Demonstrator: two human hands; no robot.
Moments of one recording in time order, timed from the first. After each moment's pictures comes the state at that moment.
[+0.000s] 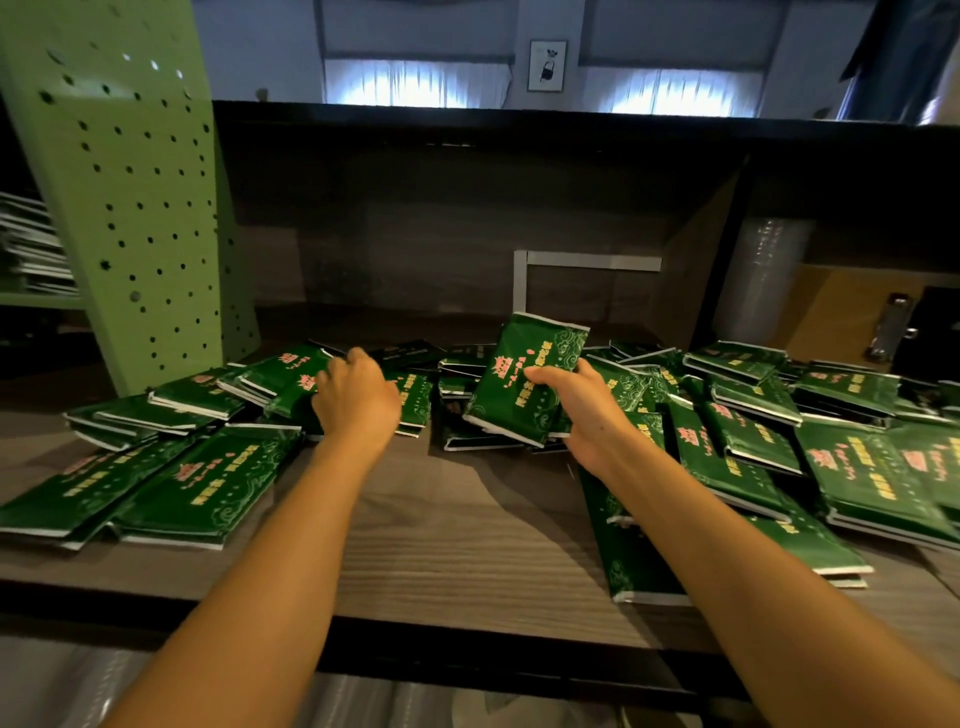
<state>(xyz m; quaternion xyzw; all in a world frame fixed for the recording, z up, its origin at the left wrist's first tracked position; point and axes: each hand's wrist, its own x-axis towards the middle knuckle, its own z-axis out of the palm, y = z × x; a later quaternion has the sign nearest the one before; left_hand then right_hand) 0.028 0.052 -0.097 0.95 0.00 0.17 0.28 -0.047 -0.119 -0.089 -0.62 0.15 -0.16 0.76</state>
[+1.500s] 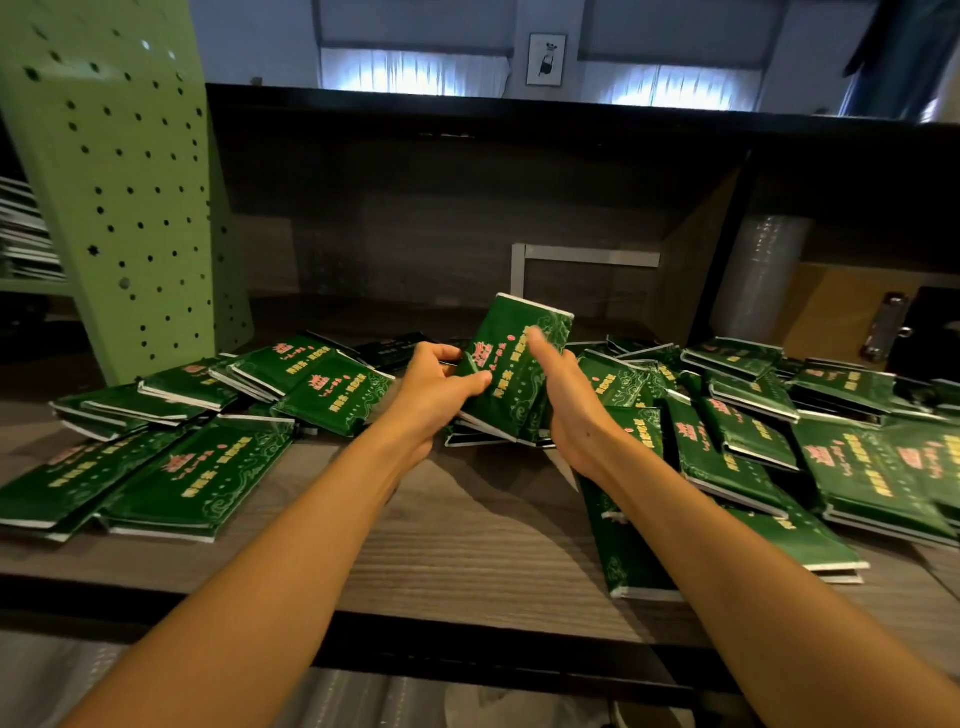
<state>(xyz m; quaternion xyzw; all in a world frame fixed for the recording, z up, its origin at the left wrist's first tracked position) -0.005 0.011 -0.091 0.70 -0.13 -0.07 0.70 -0.037 -0.107 -0.096 -0.65 0.12 -0.17 0.73</state>
